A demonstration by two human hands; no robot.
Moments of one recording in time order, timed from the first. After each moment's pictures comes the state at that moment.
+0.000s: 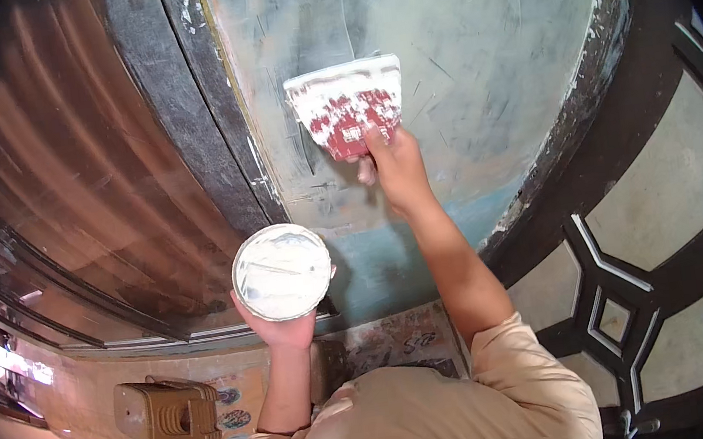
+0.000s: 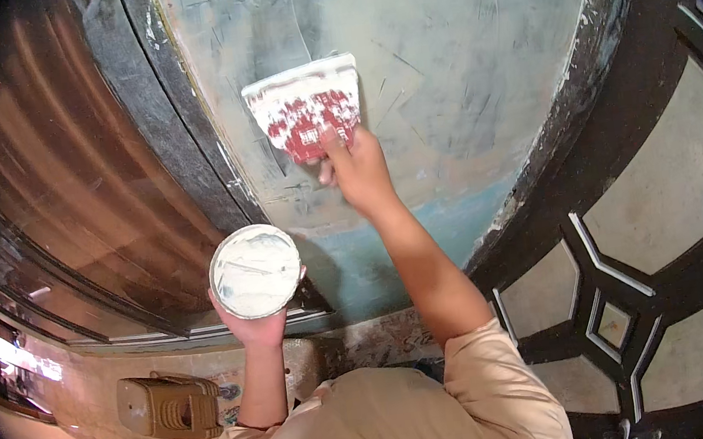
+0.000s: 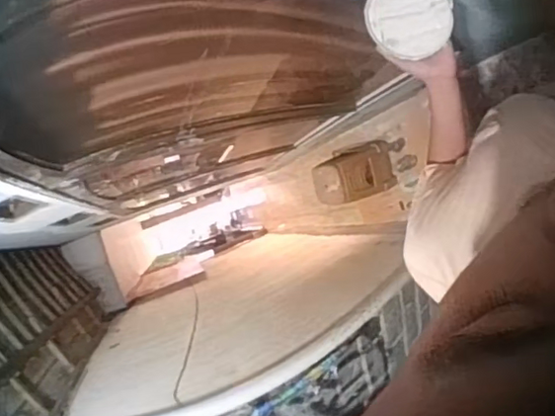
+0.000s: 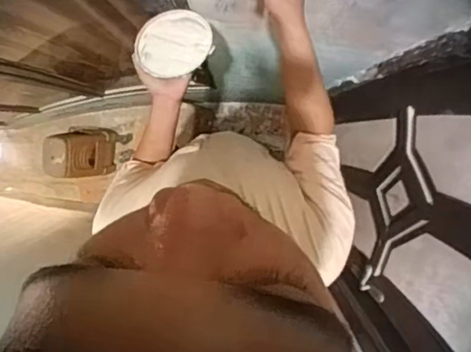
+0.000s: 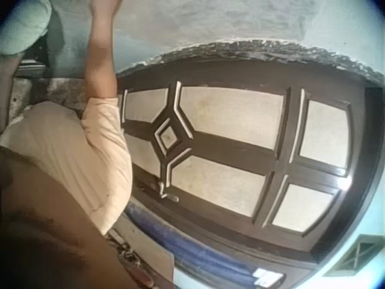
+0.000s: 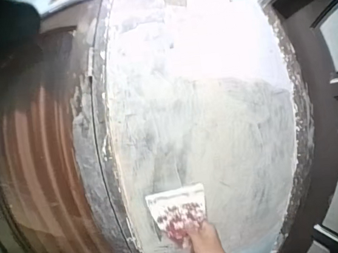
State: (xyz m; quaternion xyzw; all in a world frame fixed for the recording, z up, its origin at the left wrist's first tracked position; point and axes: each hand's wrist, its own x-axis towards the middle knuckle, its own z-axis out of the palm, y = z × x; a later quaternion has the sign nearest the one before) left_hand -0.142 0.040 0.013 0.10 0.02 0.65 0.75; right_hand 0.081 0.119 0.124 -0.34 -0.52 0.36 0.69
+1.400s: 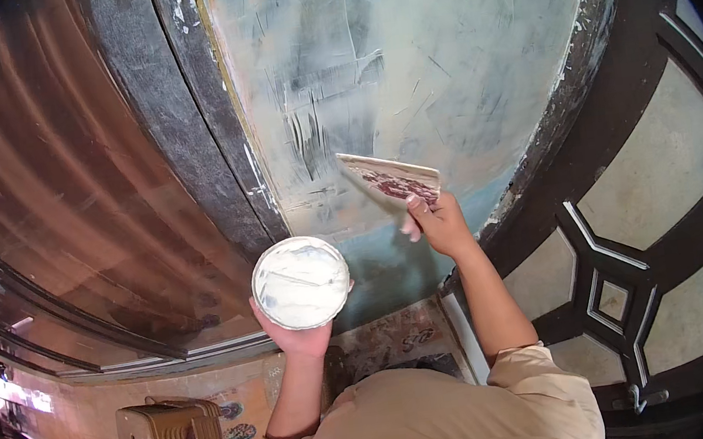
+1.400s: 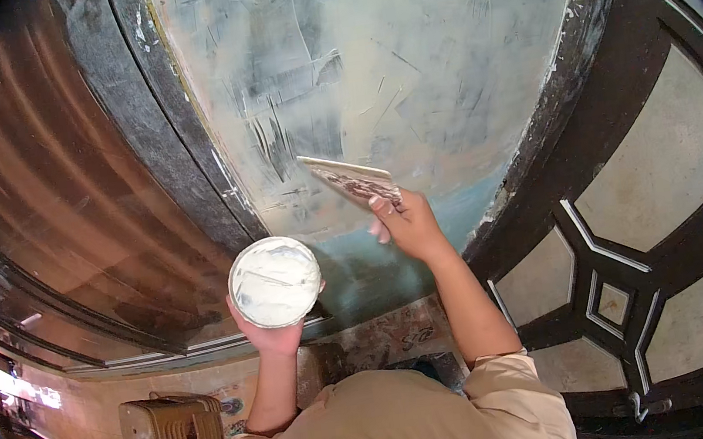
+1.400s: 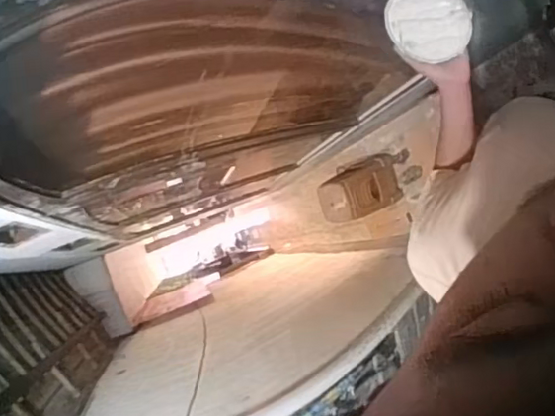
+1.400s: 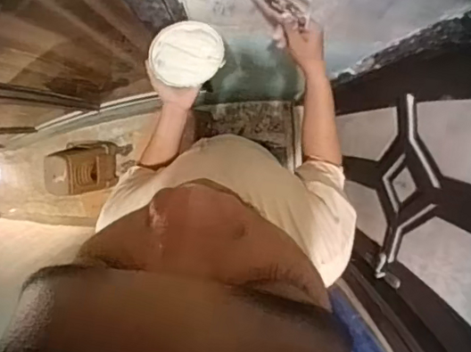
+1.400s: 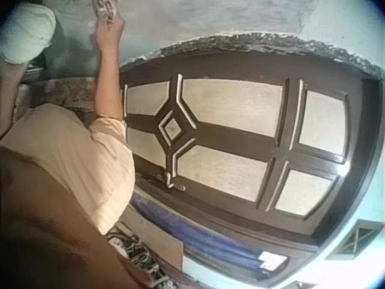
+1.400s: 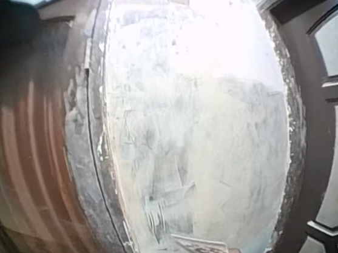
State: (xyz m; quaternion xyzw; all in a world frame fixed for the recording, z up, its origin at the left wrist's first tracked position) left_hand -0.139 0.050 -0.017 0.09 0.01 0.59 0.80; right_hand 0.136 0.055 0.051 -0.50 -0.56 0.36 0.56
